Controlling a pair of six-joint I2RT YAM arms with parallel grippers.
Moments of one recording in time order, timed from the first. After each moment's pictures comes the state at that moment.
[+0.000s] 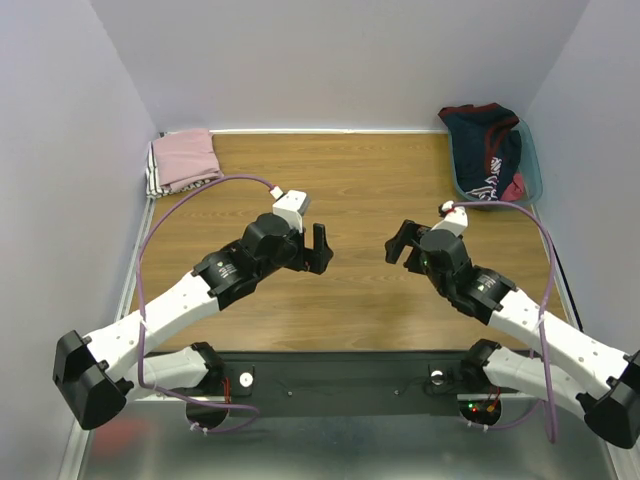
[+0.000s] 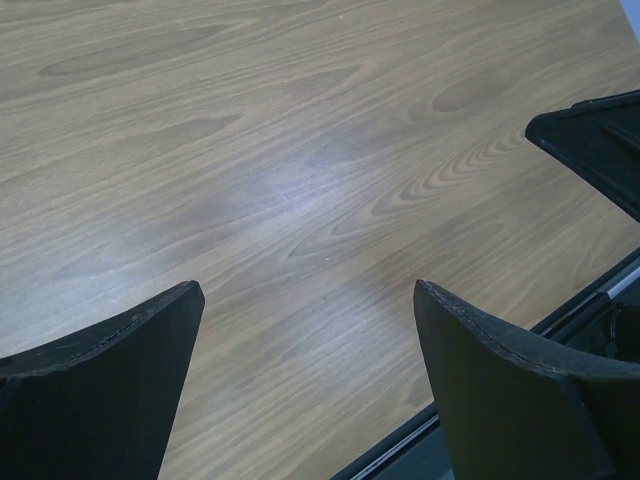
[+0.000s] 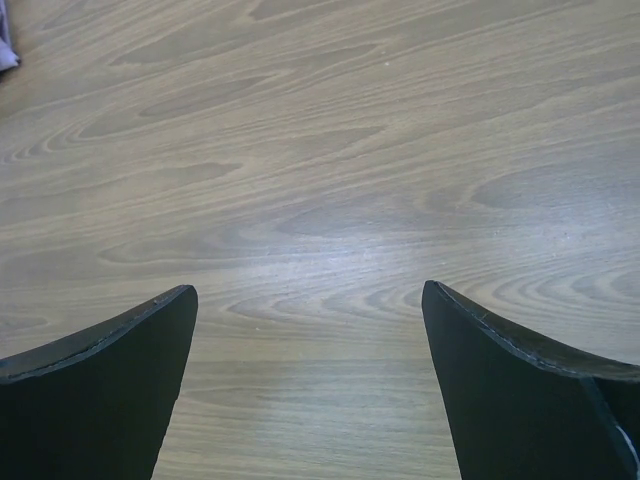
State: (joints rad) left arm -0.83 1.04 0.86 -0.31 -0.13 -0.44; right arm 0.74 0.88 0.69 -0.33 0.51 0.75
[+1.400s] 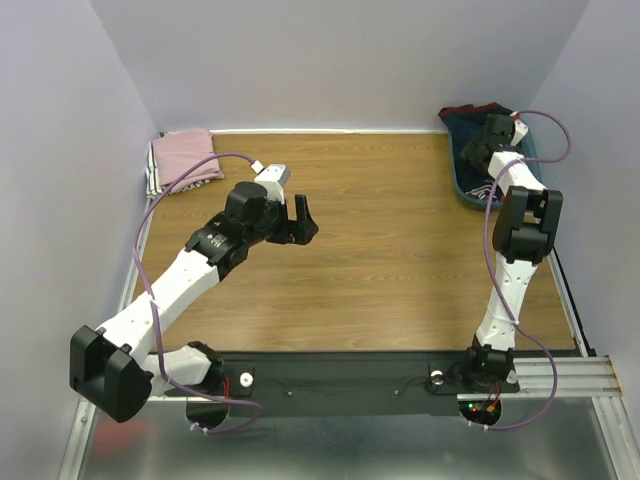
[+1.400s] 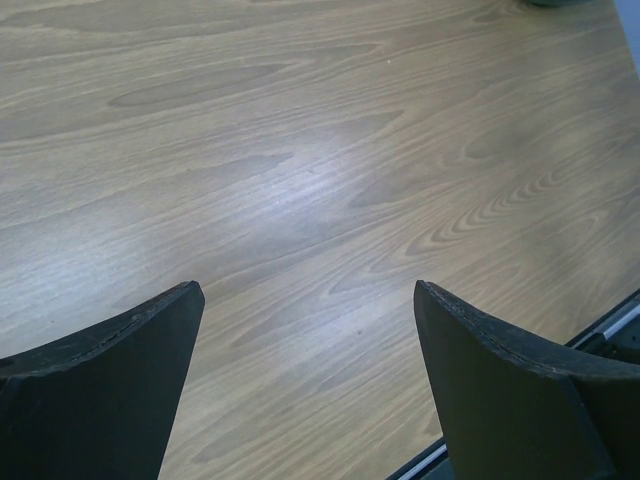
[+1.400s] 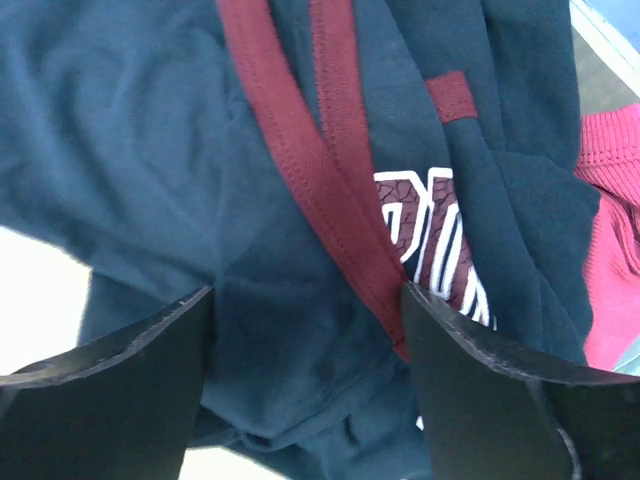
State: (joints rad) left arm -0.55 1.15 0.96 -0.32 0.10 -0.39; right arm -0.16 2.27 1.90 -0.33 0.28 0.51
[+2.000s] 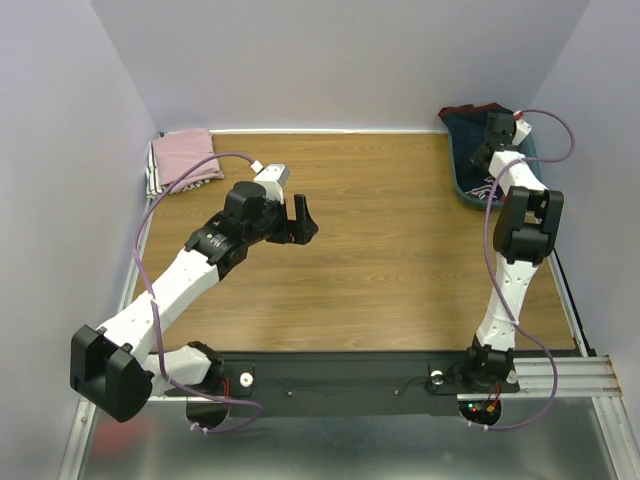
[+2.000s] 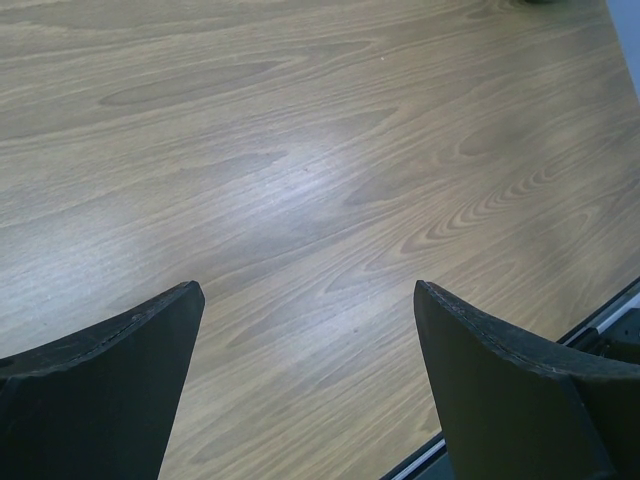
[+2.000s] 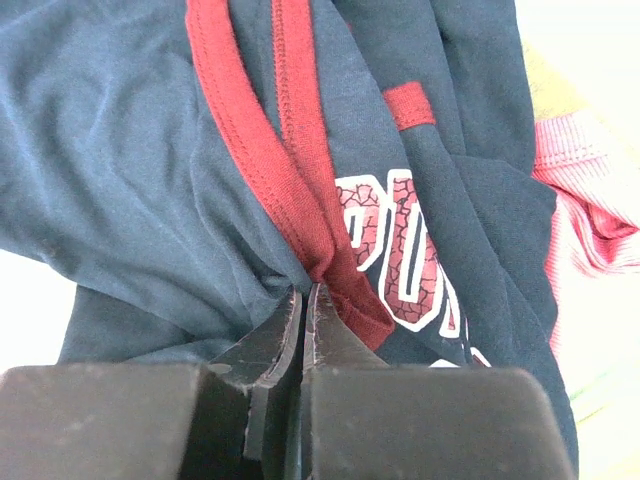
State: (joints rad) left arm -0.54 1.15 0.96 -0.31 0.13 -0.39; right arm -0.16 2.28 1.90 -0.33 0.33 0.51
